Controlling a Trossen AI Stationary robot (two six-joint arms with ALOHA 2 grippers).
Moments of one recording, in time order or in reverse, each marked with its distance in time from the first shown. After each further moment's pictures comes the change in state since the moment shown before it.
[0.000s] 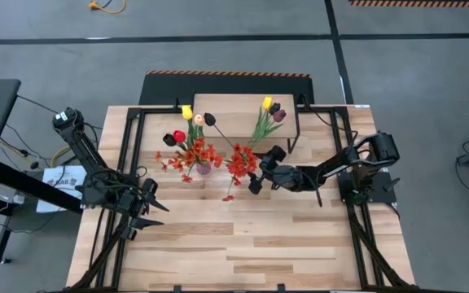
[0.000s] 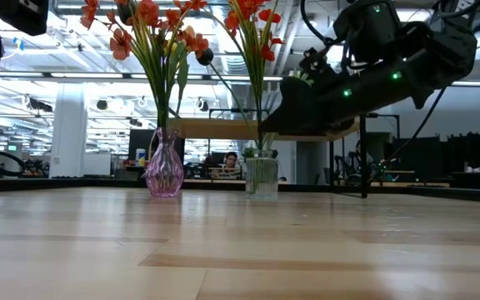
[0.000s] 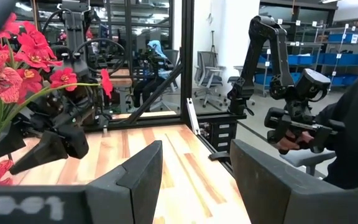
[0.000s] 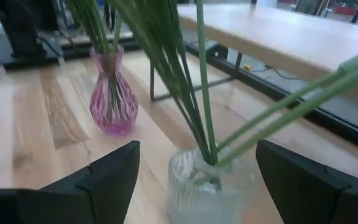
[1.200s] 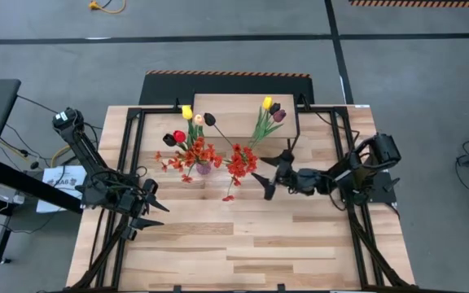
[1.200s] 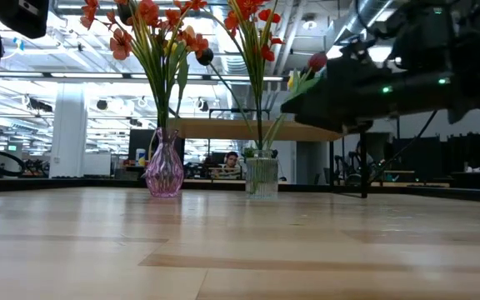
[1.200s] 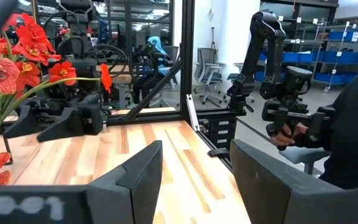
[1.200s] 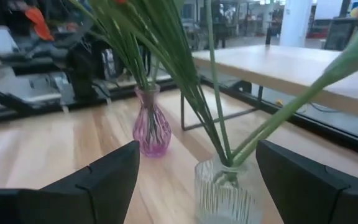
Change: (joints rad) left arm 0.000 0.000 0.000 -0.020 0.000 -0.023; right arm 0.054 -0.001 -0.227 0.476 -0.058 -0.060
